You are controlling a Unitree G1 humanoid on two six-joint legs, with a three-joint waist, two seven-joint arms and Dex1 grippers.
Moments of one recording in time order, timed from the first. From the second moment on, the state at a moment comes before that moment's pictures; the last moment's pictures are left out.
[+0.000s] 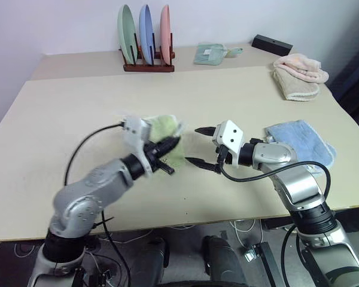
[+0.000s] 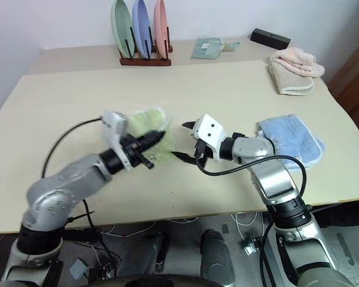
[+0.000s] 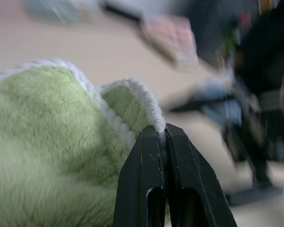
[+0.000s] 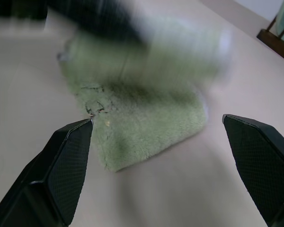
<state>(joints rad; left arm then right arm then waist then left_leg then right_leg) -0.30 0.43 -0.11 -0.51 -0.88 0.82 -0.12 -0.46 -0.53 0.20 -0.22 0.19 0.39 0.85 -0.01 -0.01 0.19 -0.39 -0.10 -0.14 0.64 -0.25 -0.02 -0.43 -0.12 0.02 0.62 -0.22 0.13</state>
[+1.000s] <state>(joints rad) -0.23 0.58 0.22 -0.48 -0.81 0.79 -0.17 -0.58 -0.36 0.18 -0.17 0.23 0.47 0.77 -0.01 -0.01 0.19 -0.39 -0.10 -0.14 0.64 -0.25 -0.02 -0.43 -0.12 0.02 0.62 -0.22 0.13</state>
